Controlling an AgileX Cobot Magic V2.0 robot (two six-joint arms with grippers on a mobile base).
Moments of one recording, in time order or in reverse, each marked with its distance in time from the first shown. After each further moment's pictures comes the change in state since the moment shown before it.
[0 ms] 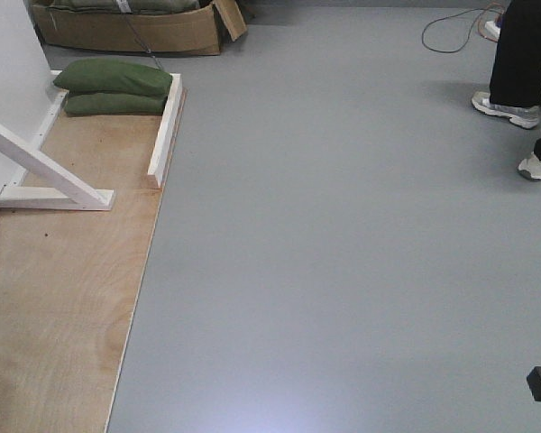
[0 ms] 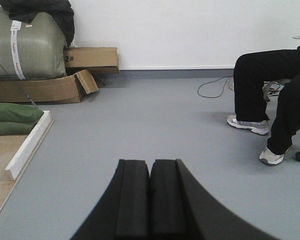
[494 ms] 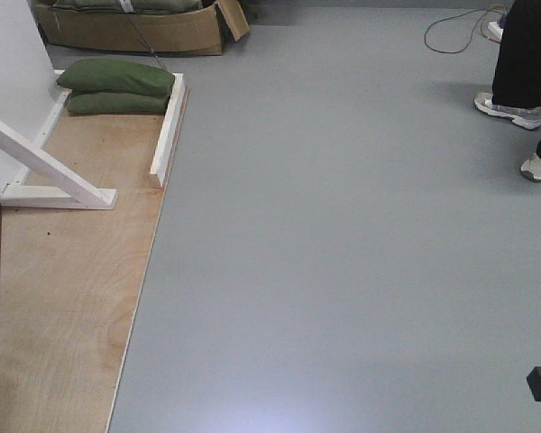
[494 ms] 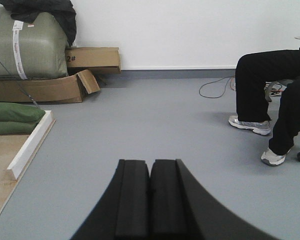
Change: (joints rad) left arm 0.023 -0.055 0.002 -0.175 0.192 0.029; right arm 0.000 0.000 0.000 0.000 0.000 0.000
